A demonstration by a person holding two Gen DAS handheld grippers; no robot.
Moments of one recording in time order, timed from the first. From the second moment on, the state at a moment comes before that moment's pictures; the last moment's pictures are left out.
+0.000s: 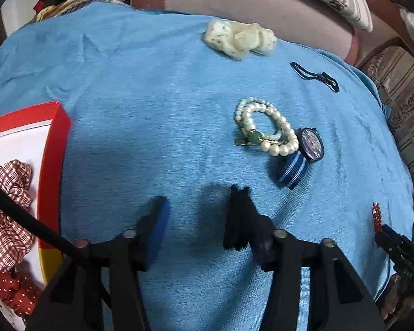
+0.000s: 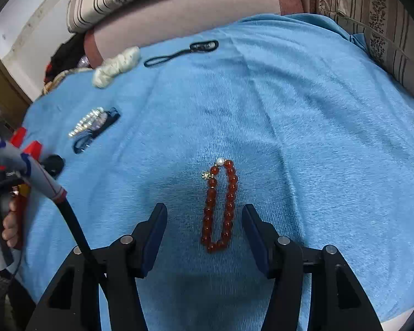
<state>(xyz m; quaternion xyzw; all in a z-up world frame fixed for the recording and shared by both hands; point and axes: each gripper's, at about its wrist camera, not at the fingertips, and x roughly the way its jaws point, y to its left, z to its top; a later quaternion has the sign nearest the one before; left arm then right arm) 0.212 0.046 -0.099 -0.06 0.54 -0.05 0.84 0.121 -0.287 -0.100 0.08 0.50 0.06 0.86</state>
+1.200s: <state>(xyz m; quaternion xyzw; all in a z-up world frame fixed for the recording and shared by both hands) 0.094 0.175 -0.001 -0.13 0.46 0.06 0.88 0.099 -0.231 -0.012 0.05 0.44 0.14 0.89</state>
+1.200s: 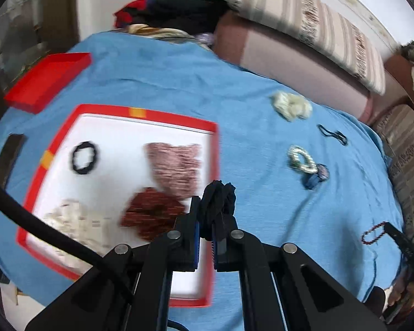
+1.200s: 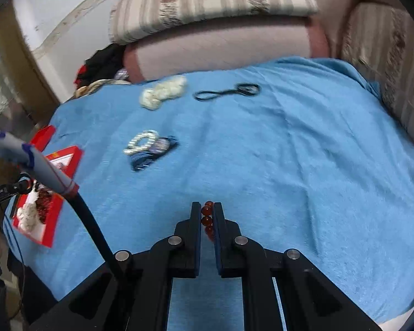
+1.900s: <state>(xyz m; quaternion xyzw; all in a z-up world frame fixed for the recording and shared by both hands) 0.152 0.316 -0.032 -0.15 0.50 0.12 0.85 0.123 0.063 0.040 -0.04 0.41 0.38 0.83</state>
